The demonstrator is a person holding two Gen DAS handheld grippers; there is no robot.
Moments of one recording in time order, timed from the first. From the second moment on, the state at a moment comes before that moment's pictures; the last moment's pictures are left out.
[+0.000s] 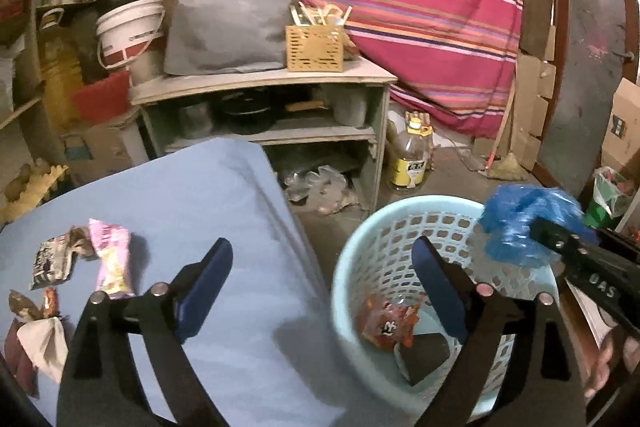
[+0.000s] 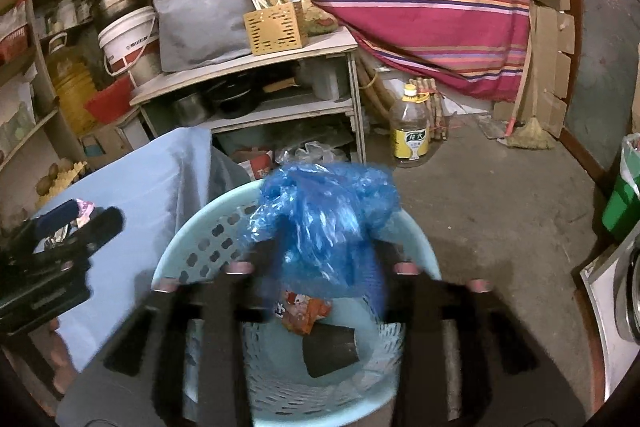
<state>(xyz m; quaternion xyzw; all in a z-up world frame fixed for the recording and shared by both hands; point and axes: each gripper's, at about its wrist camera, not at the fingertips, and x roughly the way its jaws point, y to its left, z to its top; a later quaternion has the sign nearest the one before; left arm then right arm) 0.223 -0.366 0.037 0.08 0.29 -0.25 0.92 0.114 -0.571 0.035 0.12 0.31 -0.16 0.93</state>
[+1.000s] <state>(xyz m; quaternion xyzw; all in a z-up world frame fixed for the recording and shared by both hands) 0.249 0.024 0.007 0.03 0.32 -0.02 0.95 0.209 -0.337 0.026 0.03 0.33 -0.07 0.94</state>
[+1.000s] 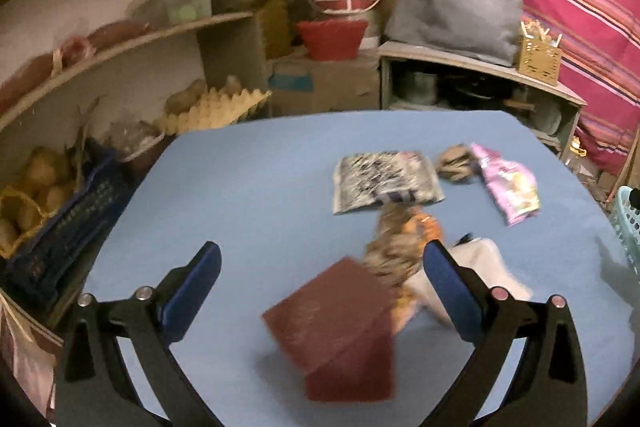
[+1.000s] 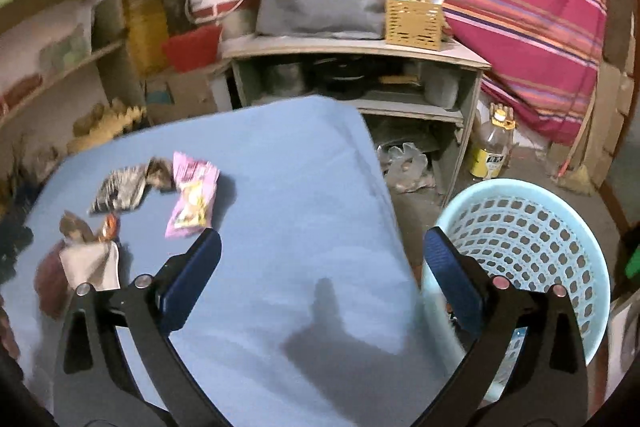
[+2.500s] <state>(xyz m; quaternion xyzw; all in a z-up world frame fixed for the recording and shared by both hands) 0.260 0.069 -0.022 0.00 0.37 -0.07 0.93 0.238 -0.177 -0.011 -0.02 0.37 0.07 0.92</state>
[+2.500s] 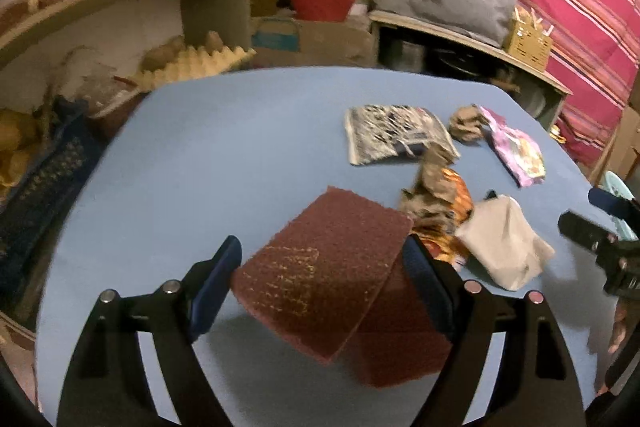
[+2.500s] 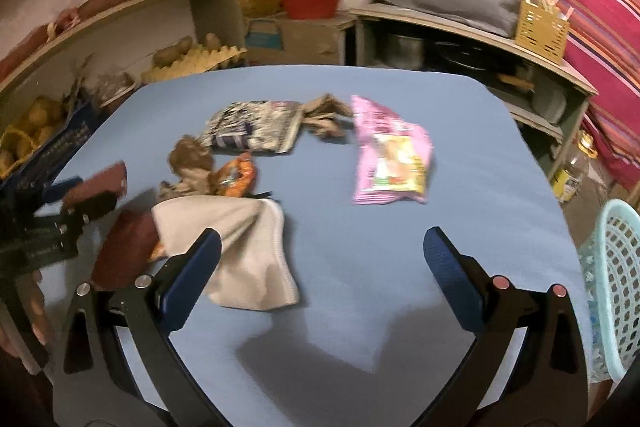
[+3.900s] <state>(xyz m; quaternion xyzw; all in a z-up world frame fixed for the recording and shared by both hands) 0.239 0.070 0.006 0.00 0.33 -0.02 0.94 0.232 -0.214 0.000 -0.01 0.37 0.09 0.92</state>
